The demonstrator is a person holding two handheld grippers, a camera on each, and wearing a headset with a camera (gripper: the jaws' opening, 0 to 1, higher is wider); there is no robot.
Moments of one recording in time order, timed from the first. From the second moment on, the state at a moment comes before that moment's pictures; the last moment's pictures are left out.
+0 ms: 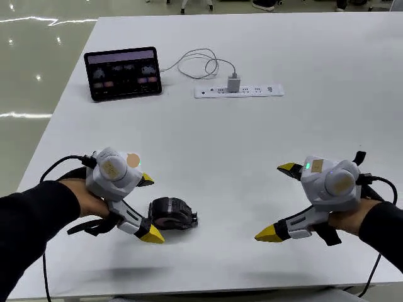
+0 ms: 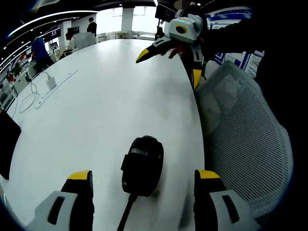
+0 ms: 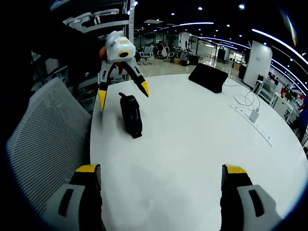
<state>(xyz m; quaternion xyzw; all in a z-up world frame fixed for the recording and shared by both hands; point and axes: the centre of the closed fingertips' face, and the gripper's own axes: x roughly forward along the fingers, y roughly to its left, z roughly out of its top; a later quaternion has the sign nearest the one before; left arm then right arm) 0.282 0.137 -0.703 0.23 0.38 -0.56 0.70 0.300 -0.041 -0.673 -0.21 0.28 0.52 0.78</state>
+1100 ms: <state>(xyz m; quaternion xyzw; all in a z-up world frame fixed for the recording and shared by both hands) 0.285 0.132 -0.719 0.31 0.38 -0.57 0.66 0.300 0.030 -0.698 -0.24 0.26 0.58 0.73</state>
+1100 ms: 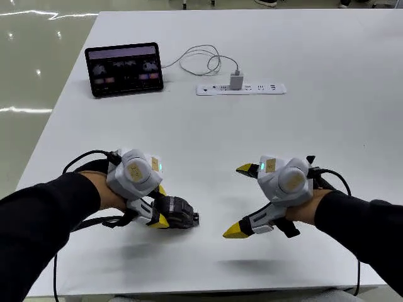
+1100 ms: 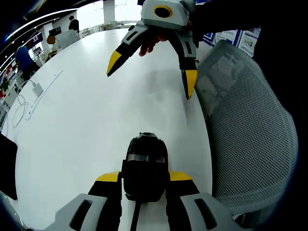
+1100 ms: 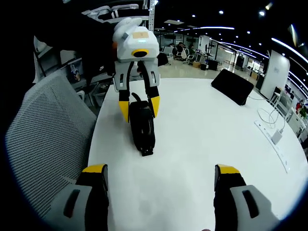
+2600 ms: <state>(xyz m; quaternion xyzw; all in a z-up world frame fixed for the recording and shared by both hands) 0.286 0.134 -0.723 0.33 0.39 -0.56 0.65 0.282 0.090 -0.759 -0.30 0.30 0.65 0.62</state>
